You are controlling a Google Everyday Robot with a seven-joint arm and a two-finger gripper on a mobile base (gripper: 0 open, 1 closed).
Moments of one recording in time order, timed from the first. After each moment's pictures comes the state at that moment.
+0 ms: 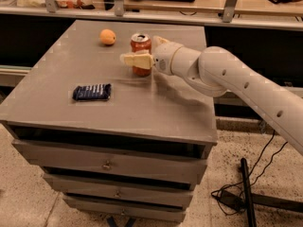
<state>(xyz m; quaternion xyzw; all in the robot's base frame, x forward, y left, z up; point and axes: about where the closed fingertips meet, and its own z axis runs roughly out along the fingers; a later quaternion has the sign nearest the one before) 0.715 0.022 0.894 -0.31 0.67 0.28 0.62</state>
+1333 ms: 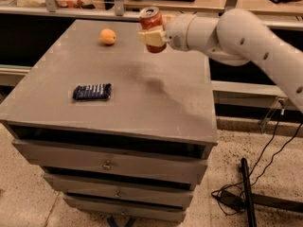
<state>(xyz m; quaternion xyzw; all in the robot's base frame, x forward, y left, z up) 0.717 -0.010 0.953 -0.39 0.65 0.23 0.61</state>
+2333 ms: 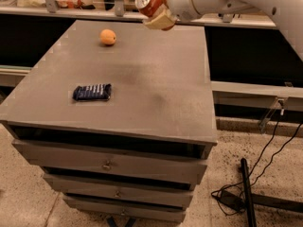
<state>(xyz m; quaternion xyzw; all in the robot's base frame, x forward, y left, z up) 0.705 -0.014 1.009 -0.62 0.56 0.04 0.55</state>
